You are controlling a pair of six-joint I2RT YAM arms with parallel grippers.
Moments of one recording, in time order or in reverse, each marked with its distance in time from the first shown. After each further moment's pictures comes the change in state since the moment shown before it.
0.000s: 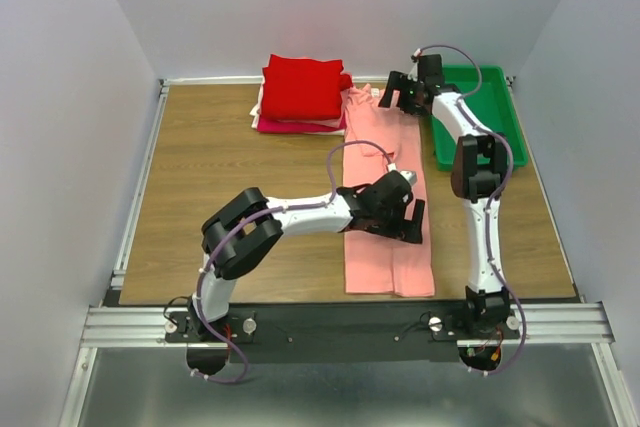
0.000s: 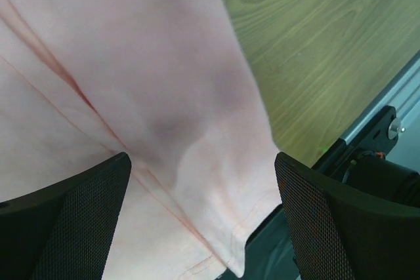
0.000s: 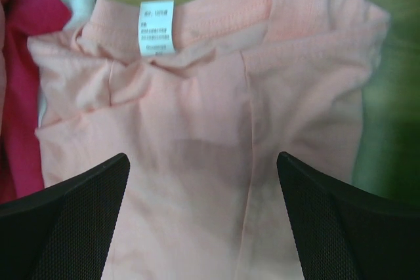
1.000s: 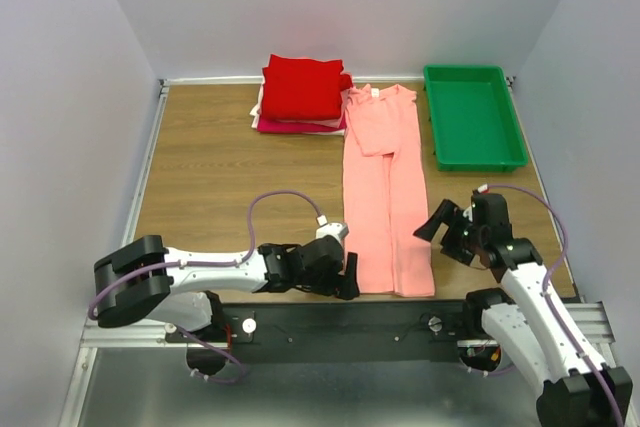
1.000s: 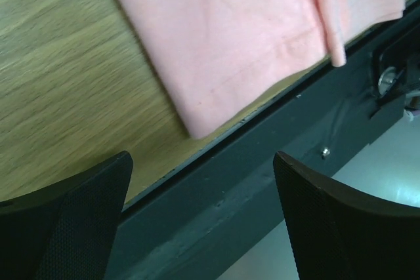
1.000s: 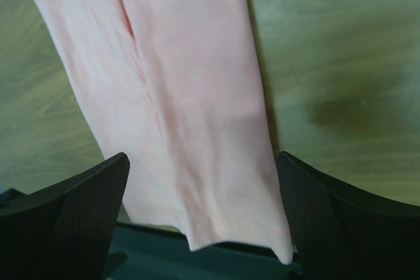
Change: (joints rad) left arm -0.190 -0.674 -0.755 0.021 -0.184 -0.222; right arm 0.013 -1.839 -1.794 -0.204 0.019 0.384
